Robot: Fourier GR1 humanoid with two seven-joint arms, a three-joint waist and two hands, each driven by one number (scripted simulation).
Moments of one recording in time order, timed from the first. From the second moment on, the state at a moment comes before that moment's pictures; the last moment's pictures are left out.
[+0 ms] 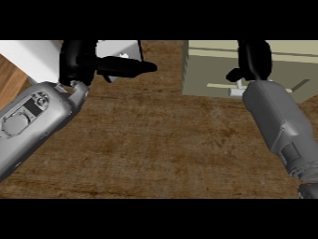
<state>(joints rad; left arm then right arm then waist) -0.92 0.53 -0.62 -1.31 0.49 0.76 0.28 -1.02 -0.21 -0.22 -0.32 1.23 -0.75 -0.09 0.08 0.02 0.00</state>
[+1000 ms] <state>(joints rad) -0.77 0.56 -0.59 -1.41 0.46 0.76 0.23 -1.11 -0.18 -0.45 -0.29 0.96 -0.62 -0.40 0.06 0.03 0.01</state>
